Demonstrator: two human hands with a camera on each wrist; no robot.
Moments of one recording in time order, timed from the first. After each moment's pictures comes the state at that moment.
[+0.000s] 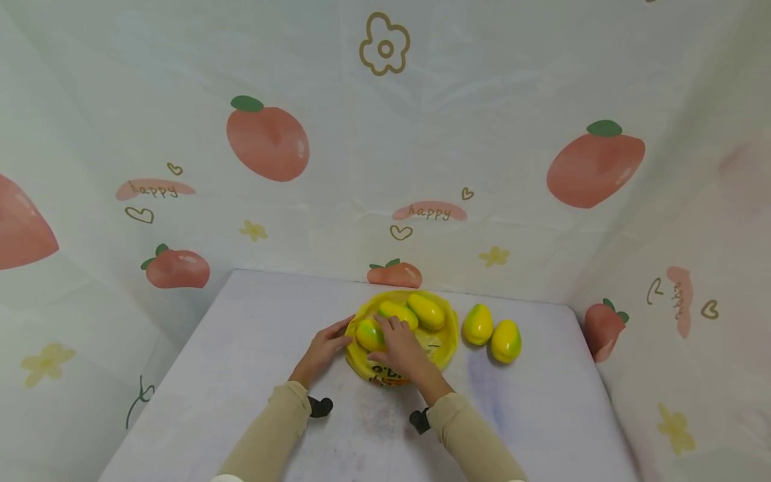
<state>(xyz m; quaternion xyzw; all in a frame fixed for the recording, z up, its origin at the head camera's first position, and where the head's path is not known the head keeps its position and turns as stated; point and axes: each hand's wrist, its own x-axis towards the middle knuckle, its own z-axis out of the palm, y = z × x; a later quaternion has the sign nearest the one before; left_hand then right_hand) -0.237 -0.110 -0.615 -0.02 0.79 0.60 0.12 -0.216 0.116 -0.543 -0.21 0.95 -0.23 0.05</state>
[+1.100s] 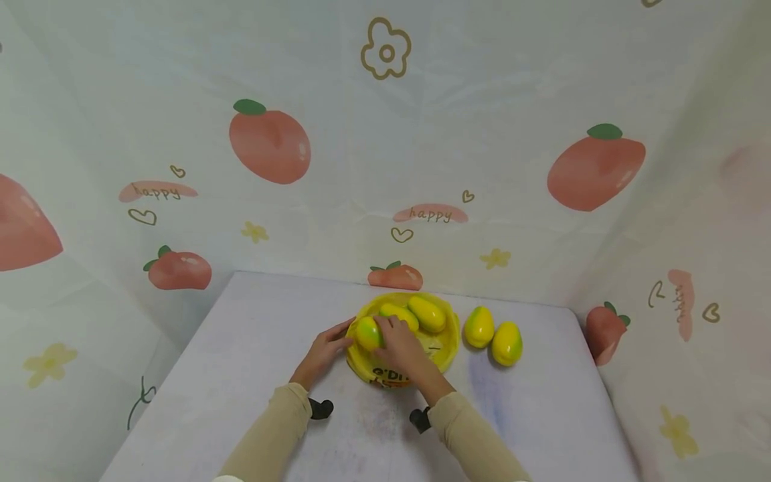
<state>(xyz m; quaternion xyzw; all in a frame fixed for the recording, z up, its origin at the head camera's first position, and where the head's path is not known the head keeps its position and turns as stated) -0.235 -0.109 -0.612 -0.02 0.78 0.61 0.13 -0.216 0.111 -0.525 -0.19 0.96 -0.21 0.06</state>
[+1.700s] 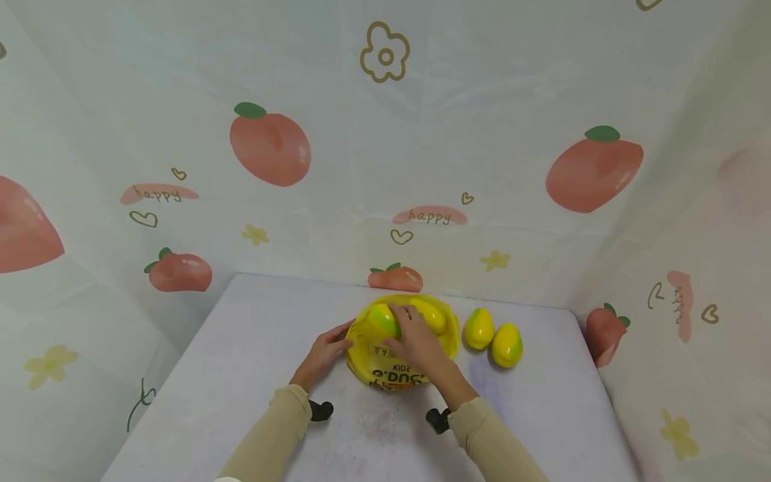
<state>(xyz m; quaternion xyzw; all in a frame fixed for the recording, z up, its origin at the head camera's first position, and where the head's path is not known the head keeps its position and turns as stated) -0.233 -0.107 -0.609 -0.02 0.78 0.61 0.12 -0.212 0.142 -0.498 -0.18 0.94 -0.27 0.00</state>
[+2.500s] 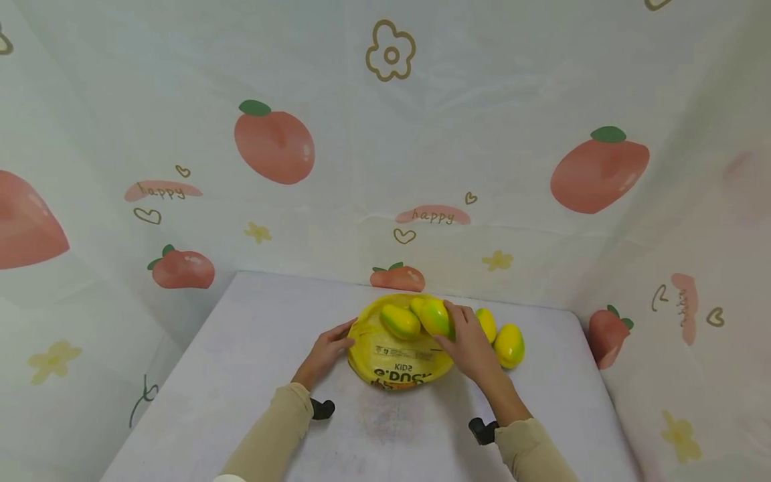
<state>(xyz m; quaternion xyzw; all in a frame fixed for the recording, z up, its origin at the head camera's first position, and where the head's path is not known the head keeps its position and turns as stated) -0.234 -0.108 -0.610 -0.02 0.77 0.63 0.12 -0.198 0.222 -0.489 -0.12 0.96 -0.25 -0.07</state>
